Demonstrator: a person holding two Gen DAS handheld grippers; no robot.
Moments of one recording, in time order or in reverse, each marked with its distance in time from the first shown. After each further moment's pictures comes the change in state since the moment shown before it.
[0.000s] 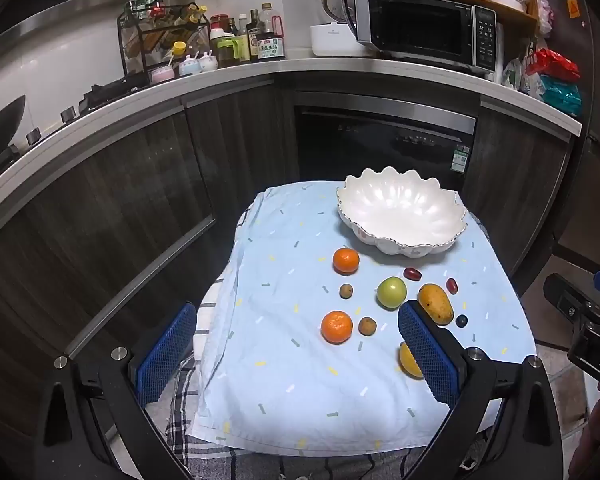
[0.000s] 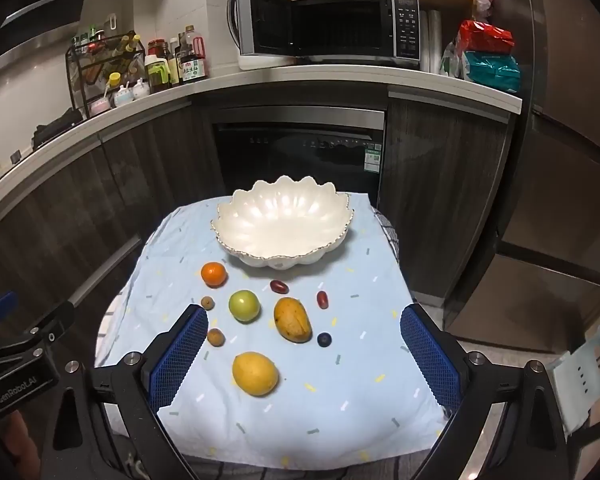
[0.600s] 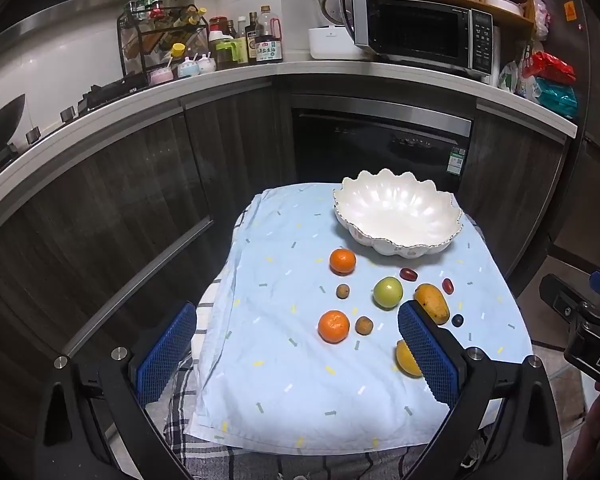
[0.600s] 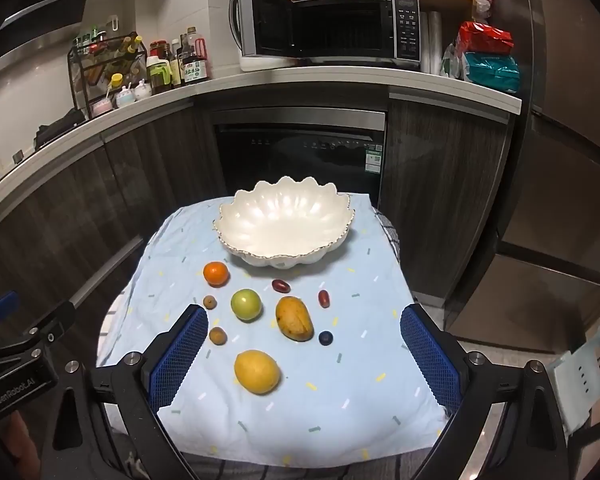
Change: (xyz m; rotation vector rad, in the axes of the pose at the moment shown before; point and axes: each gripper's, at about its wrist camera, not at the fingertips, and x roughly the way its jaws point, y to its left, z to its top) left arm -0.008 0.000 -0.001 -0.001 -0.012 -0.018; right arm -0.003 0.001 -0.003 -0.001 0.000 -0.003
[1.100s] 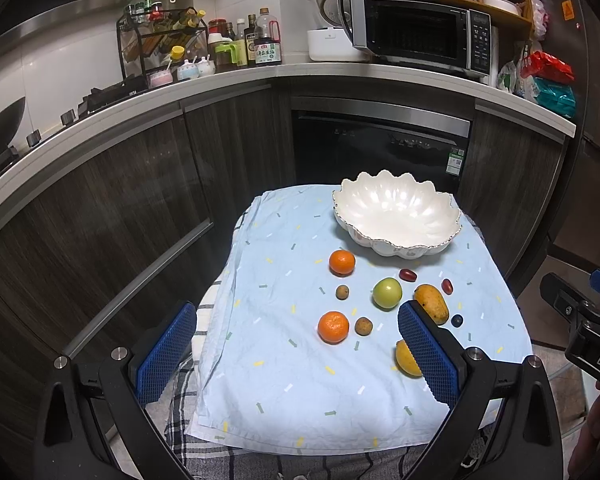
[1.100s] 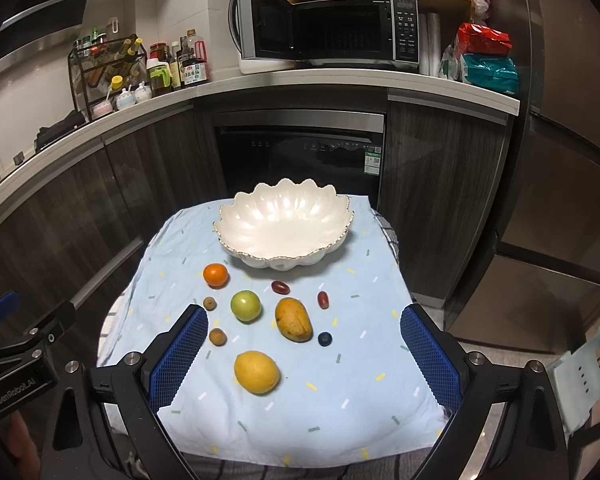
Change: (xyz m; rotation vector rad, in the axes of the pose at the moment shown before) left arm -0.002 -0.001 0.000 -0.001 -0.002 0.000; right arm -0.004 0.000 0.000 0.001 -0.003 0.000
